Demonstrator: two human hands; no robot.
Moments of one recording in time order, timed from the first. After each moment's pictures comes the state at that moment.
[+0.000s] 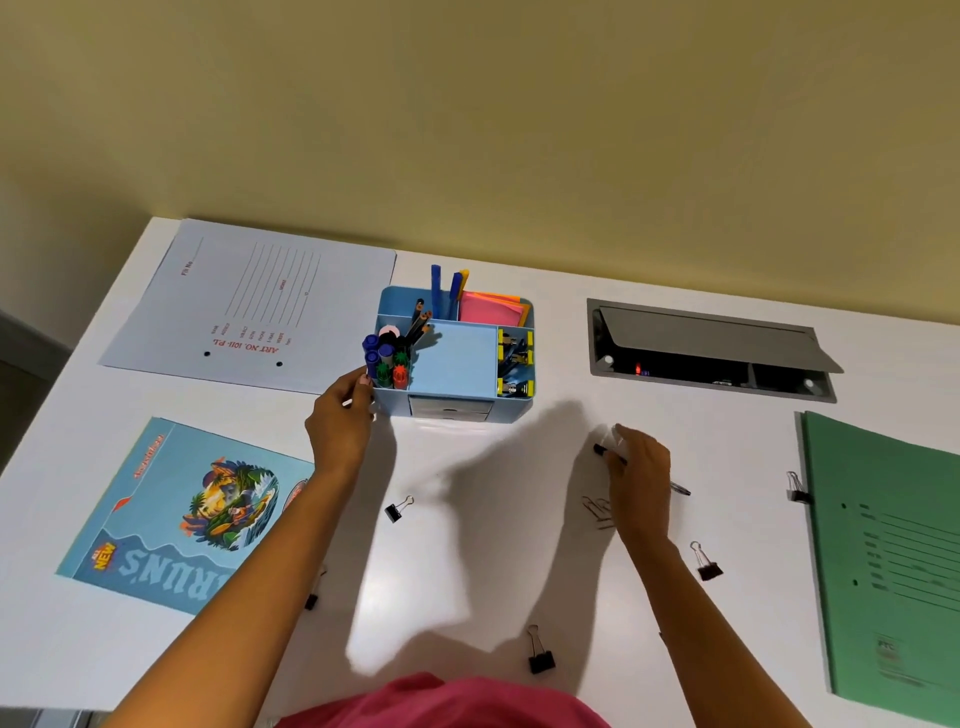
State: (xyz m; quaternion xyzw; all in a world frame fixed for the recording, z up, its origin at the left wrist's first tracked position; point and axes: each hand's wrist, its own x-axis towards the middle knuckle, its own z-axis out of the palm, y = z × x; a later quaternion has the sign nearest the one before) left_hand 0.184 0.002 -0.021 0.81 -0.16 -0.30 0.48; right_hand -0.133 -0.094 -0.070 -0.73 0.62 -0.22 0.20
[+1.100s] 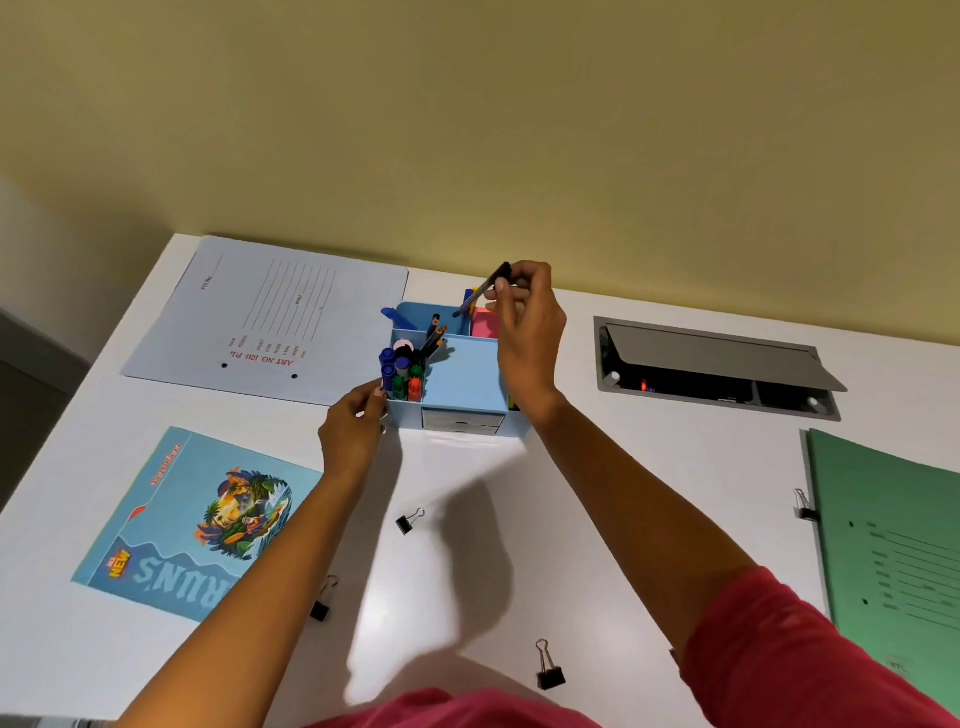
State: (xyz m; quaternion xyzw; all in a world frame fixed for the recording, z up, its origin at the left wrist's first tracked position) left_hand 0.191 0.004 -0.016 0.79 -0.16 -0.34 0.49; right_hand 0.078 -0.149 0.044 -0.68 0.45 -0.45 0.35
